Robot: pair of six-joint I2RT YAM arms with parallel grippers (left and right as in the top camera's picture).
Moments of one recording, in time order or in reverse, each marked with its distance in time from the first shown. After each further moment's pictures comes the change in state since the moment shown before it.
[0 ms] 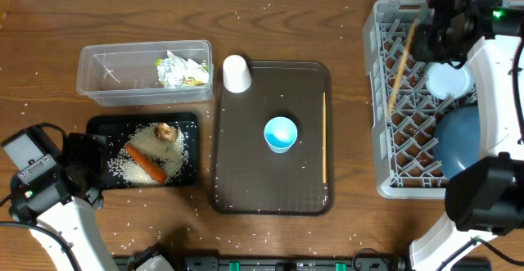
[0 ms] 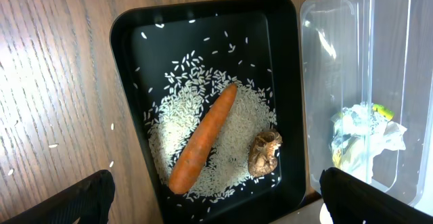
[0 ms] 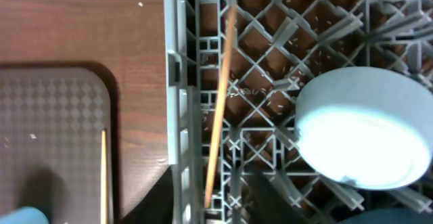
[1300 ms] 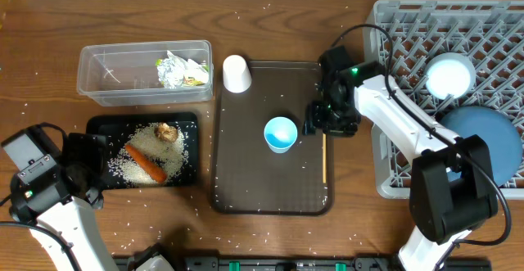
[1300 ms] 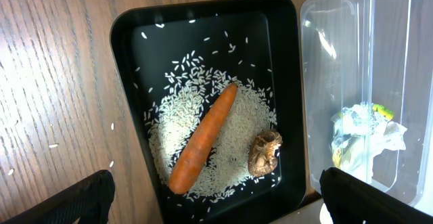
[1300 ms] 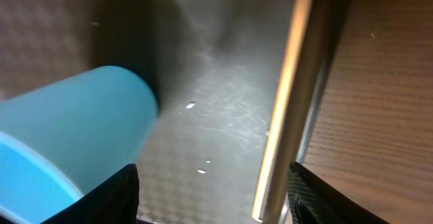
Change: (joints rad) left arm 0.000 0.000 0.000 0.000 0.000 0.000; right arm 0.489 -0.003 -0.479 0.085 -0.139 0.429
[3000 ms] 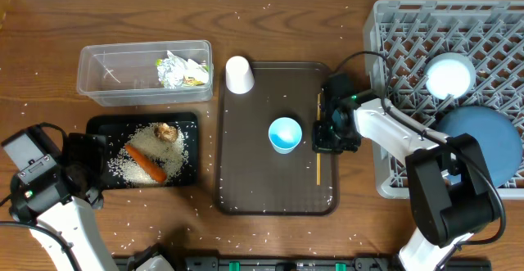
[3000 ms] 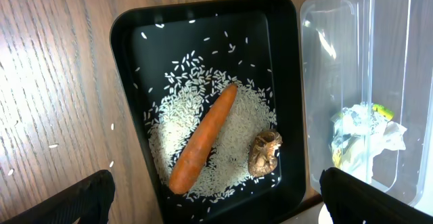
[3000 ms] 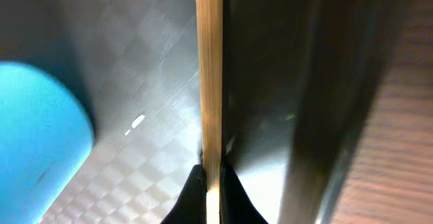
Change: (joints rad) left arm 0.000 0.000 0.000 0.000 0.000 0.000; right arm -0.005 -0.019 -0.261 0.246 -0.026 0.026
